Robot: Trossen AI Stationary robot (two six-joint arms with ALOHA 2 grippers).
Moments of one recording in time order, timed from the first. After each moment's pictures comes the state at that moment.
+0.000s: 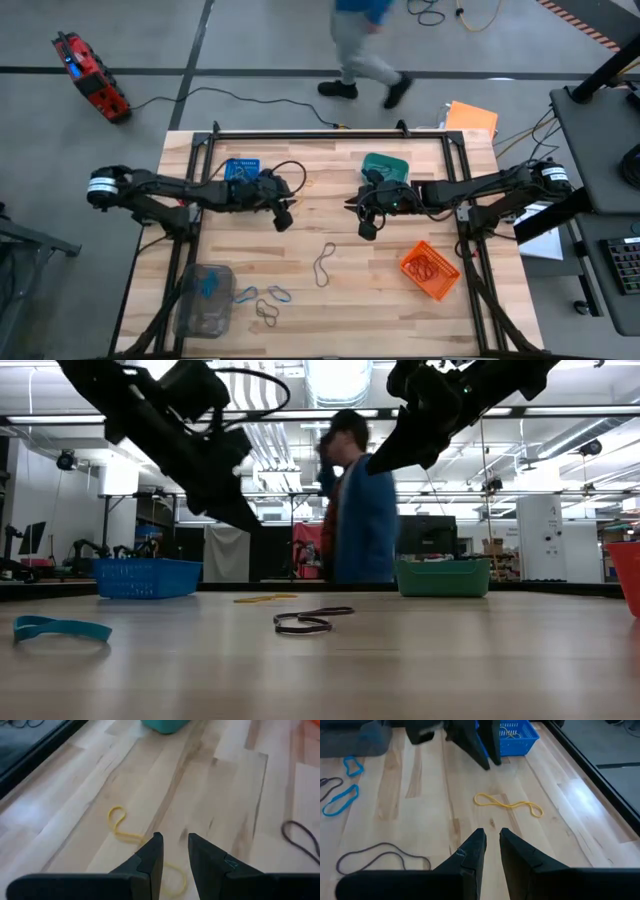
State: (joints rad) left arm 0.12 1.34 0.63 0.01 -0.25 -0.19; right arm 0.00 1.37 0.84 -0.03 0.18 0.06
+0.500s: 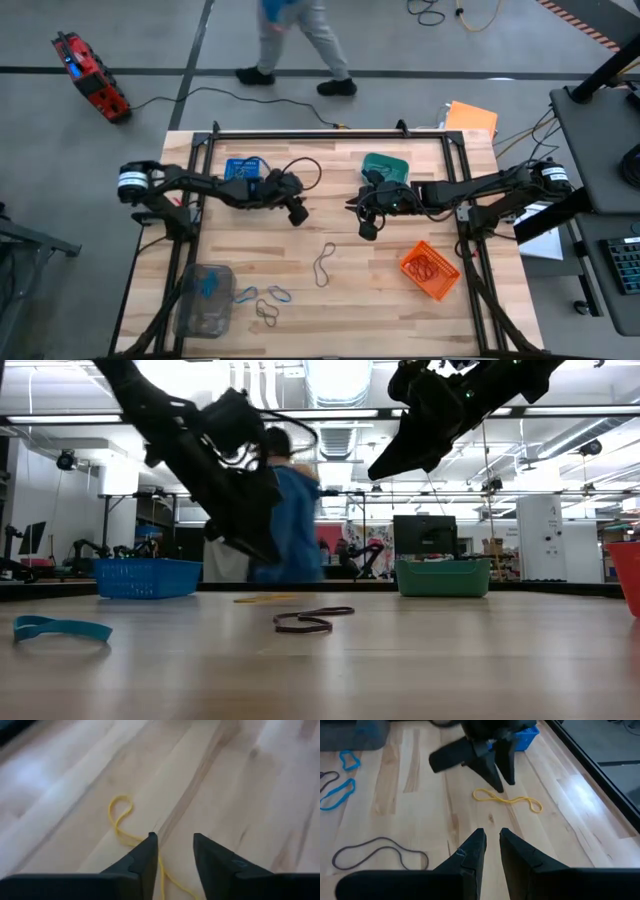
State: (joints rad) left arm 0.18 1.59 0.74 0.05 -0.25 -0.30; right arm 0.00 1.37 0.82 -0.03 0.18 0.05
